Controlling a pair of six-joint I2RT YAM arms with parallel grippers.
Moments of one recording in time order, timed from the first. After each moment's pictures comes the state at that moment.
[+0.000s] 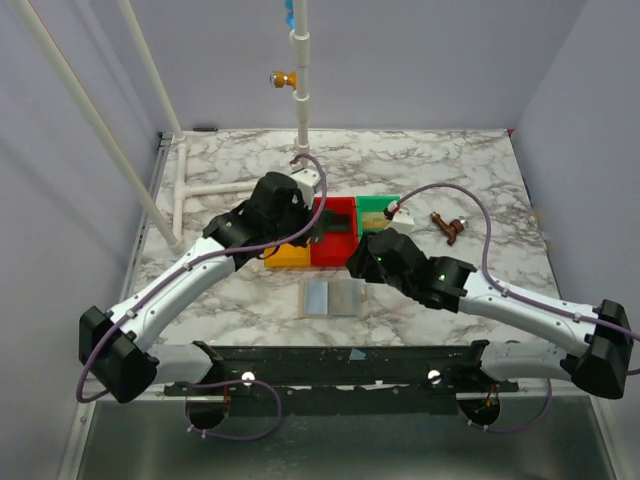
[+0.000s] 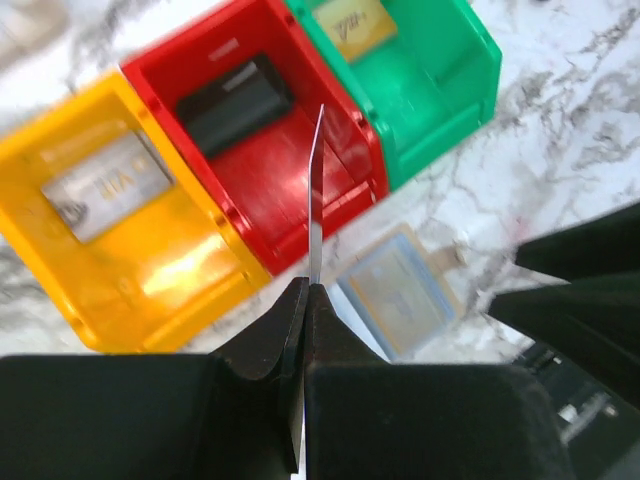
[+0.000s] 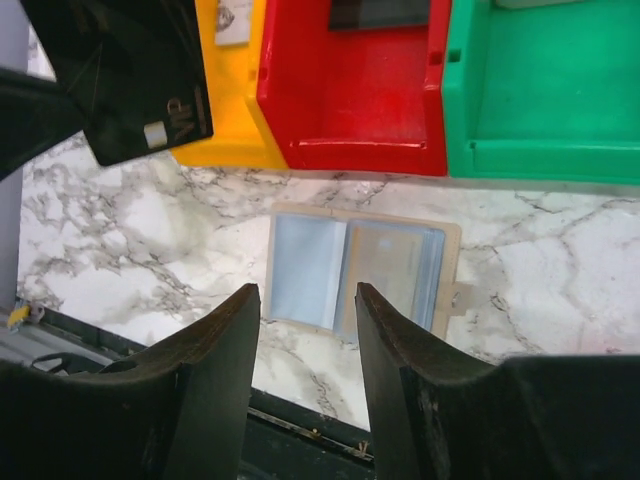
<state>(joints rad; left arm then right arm) -0.66 1.22 1.10 -0.53 0.11 -0.21 1.01 1.20 0.91 -0.39 0.41 0.89</state>
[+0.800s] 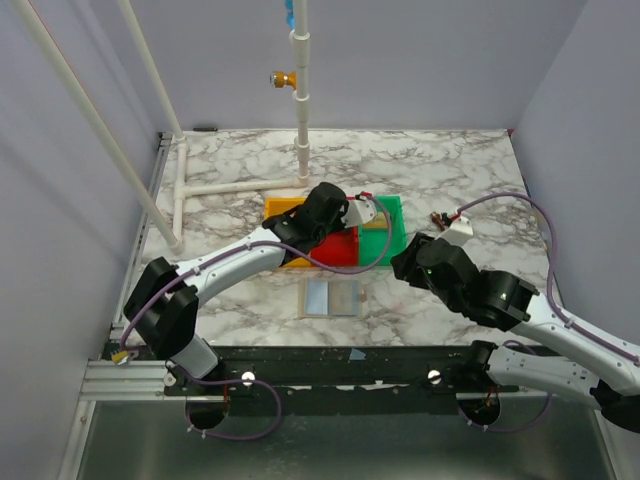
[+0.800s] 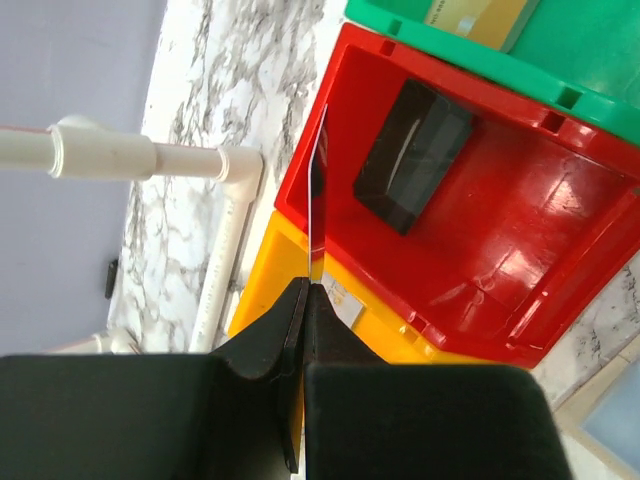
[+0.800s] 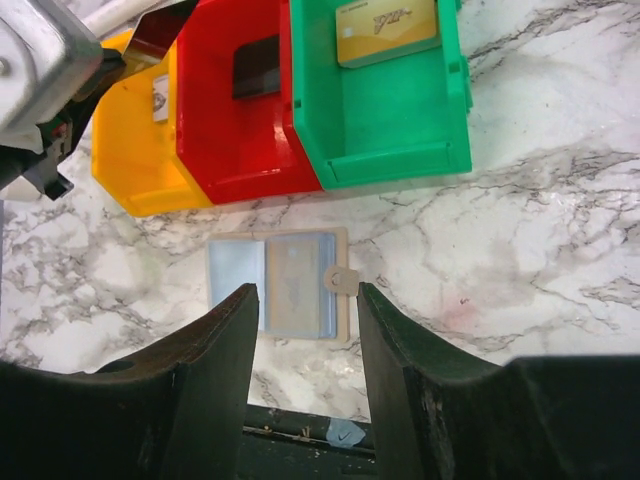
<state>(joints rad) -0.81 1.56 1.19 -0.27 -0.31 0.61 0.99 0.85 0.89 -0.70 0.59 0.95</state>
